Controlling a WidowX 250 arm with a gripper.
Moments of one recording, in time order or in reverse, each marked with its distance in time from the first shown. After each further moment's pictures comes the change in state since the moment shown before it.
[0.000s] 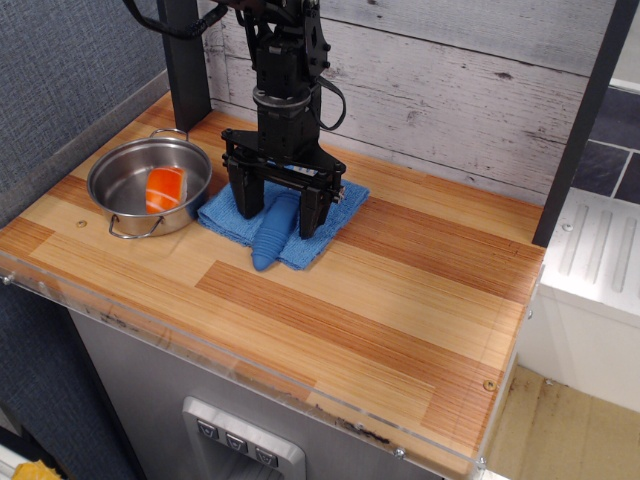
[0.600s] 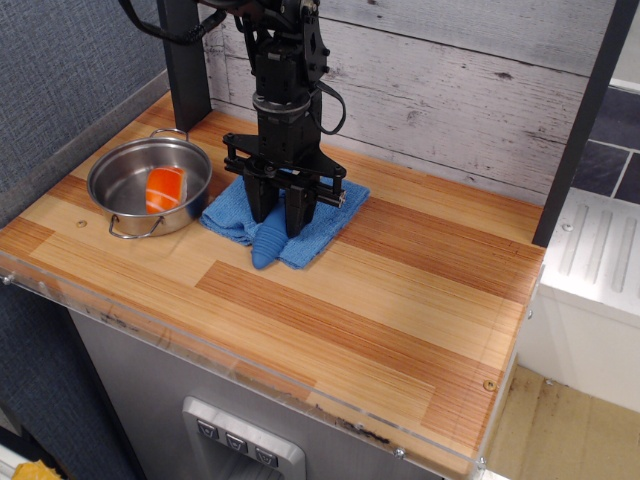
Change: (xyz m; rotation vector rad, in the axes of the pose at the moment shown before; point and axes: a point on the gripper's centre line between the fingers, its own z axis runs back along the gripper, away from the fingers) arm -0.001 0.000 0.000 0.002 -0.018 -0.009
